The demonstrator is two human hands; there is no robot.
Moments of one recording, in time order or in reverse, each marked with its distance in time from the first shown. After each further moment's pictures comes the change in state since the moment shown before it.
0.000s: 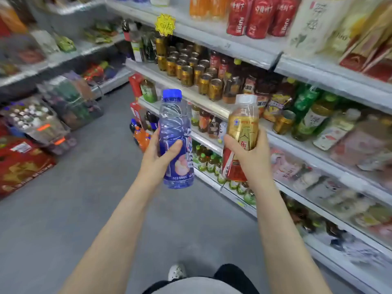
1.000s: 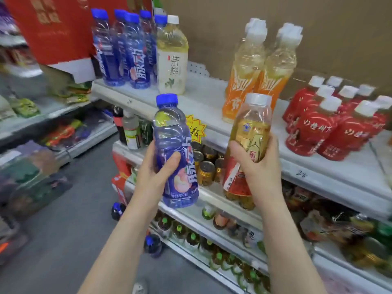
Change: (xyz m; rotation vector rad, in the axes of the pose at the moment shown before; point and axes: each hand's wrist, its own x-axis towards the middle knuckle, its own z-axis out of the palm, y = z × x) left_hand 0.449 0.112 -0.097 -0.141 -0.139 0.200; right_hand 0.360 -0.117 0.248 0.017 0.196 -0.218
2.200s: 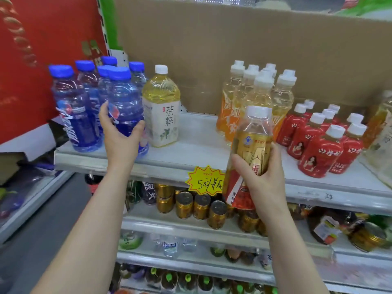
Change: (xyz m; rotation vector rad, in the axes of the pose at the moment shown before) left_hand 0.298 0.054 -0.080 0.368 0.072 0.391; right_hand 0.049 -0.047 0.124 -0.063 0.352 -0.065
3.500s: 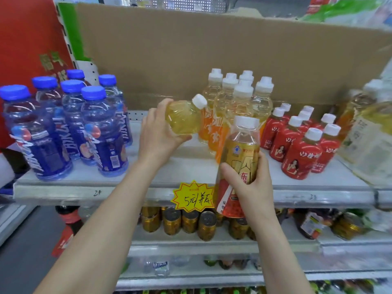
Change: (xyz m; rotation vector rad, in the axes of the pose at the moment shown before) left_hand 0.015 0.046 0.107 0.408 -0.385 0.312; right_hand 0.013 0.006 0.004 -0.012 0.102 0.040
